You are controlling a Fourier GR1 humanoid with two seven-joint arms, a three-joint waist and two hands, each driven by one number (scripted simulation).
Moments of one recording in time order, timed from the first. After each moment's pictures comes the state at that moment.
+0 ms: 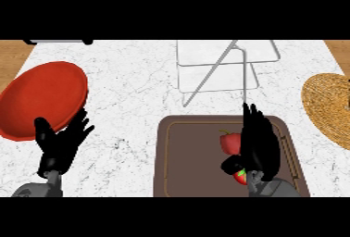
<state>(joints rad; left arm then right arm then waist) -0.05 0.31 -0.08 -1.35 0.29 0.12 0.23 -0.17 -0.14 0.45 -1.69 1.03 0.07 1.01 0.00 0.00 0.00</state>
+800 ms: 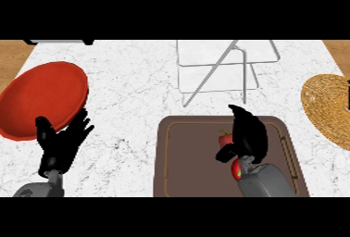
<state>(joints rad) -0.05 0.26 -0.03 -1.36 0.23 0.08 0.26 -0.23 -0.07 0.35 -1.46 1.06 -0.01 0.80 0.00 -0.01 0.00</state>
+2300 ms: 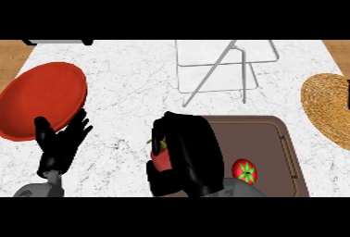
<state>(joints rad) -0.05 0.24 0.01 -1.36 0.20 0.06 0.28 -0.53 0.00 0.69 -1.80 0.79 0.04 0.95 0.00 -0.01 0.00</state>
